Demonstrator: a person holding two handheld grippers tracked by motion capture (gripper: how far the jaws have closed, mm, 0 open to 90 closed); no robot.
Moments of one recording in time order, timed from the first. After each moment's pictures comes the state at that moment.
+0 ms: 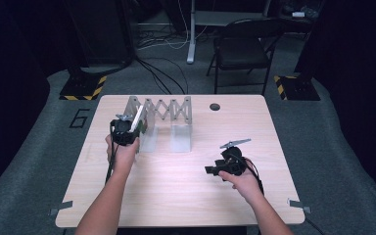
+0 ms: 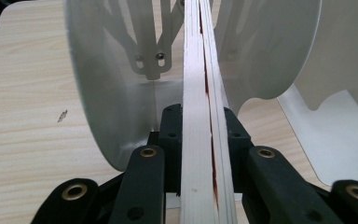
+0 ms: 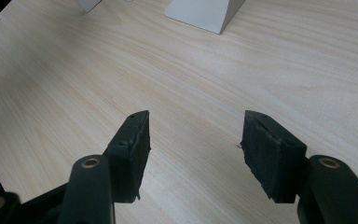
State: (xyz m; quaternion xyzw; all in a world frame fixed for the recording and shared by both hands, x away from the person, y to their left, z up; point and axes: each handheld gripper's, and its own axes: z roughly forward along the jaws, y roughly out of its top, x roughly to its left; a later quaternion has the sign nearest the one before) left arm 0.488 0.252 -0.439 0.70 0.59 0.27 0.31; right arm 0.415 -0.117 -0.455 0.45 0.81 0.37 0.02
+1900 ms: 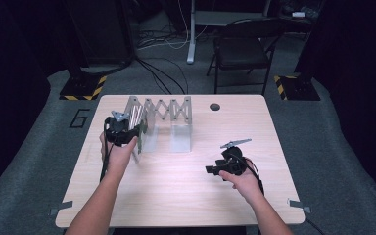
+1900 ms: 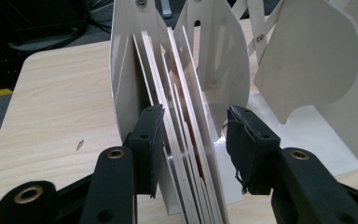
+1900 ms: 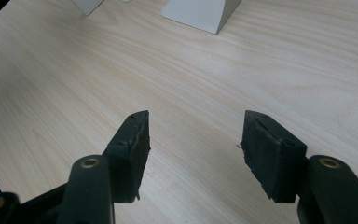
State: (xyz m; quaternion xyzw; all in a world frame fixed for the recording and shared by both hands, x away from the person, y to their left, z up) left arm 0.462 0.253 -0.403 0.69 0.54 0.30 0.36; right arm 0.416 -0.119 -0.456 0.45 0.81 0.37 0.02
